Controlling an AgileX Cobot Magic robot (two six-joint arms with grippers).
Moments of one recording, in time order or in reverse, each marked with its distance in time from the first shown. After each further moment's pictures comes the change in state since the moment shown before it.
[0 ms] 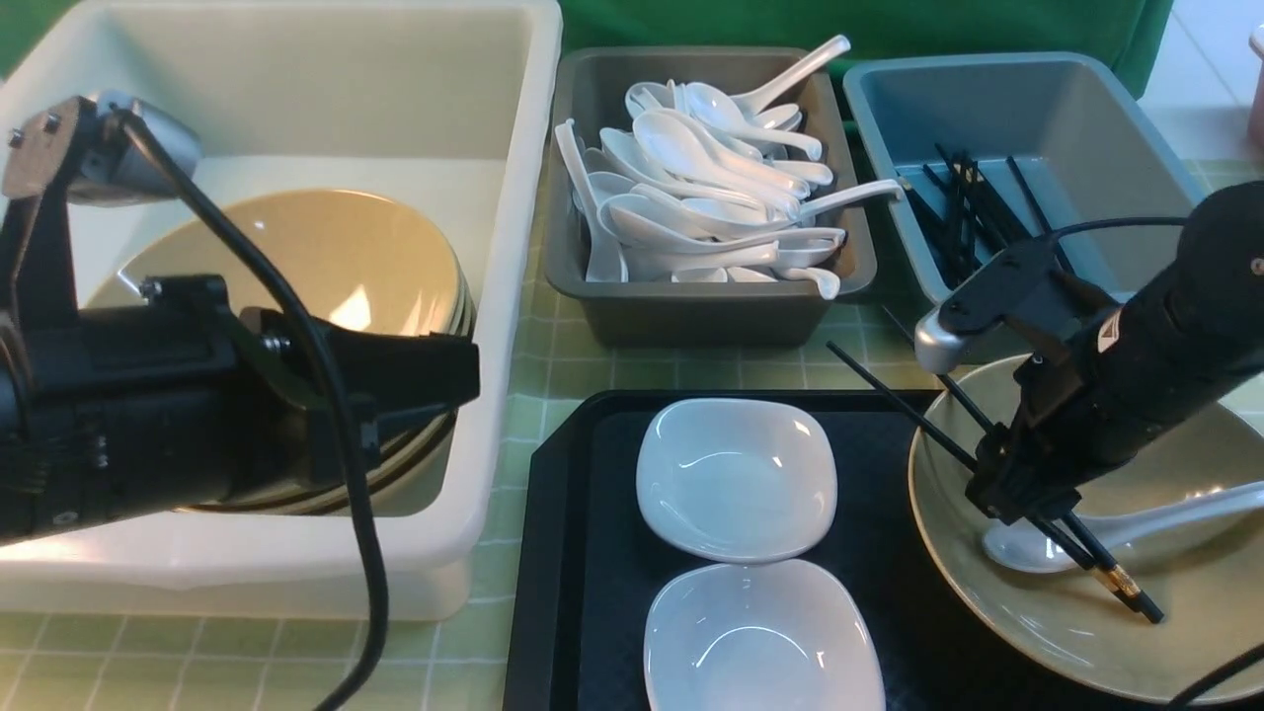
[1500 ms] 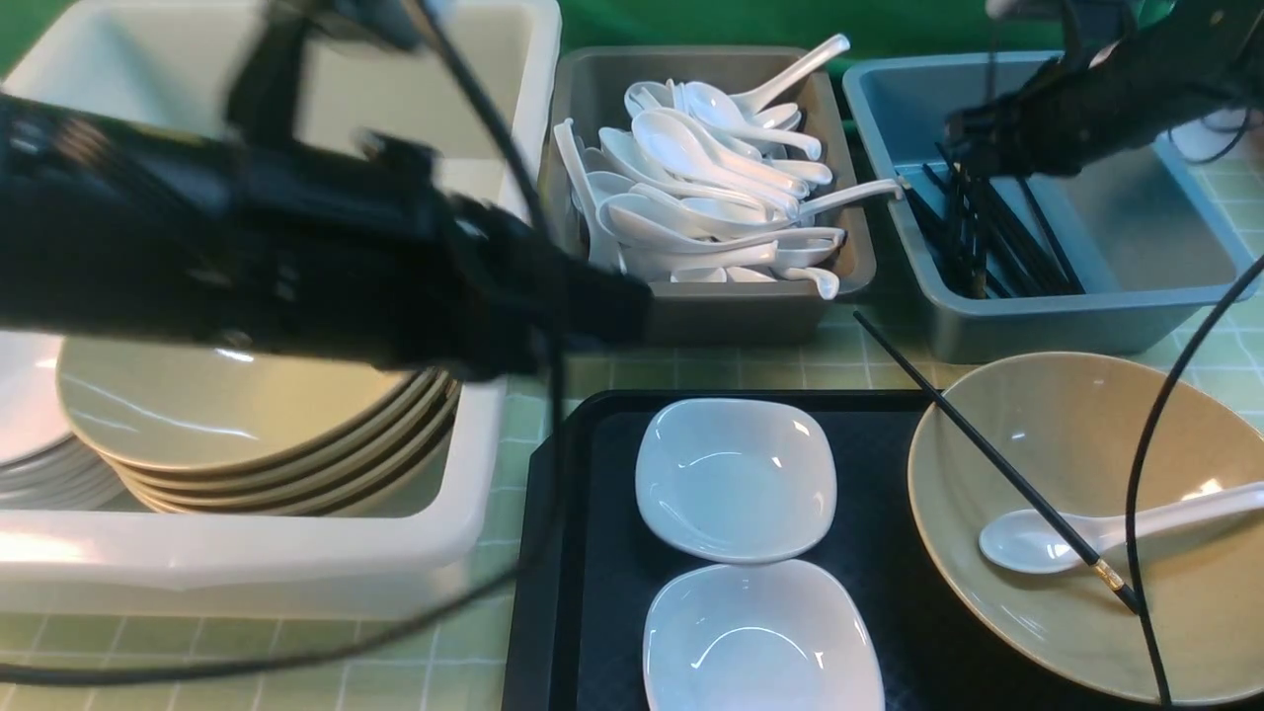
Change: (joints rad) right arm -0.232 0.480 -0.714 0.225 -0.165 0.260; left arm -0.170 0.292 -0.298 0.064 0.155 0.070
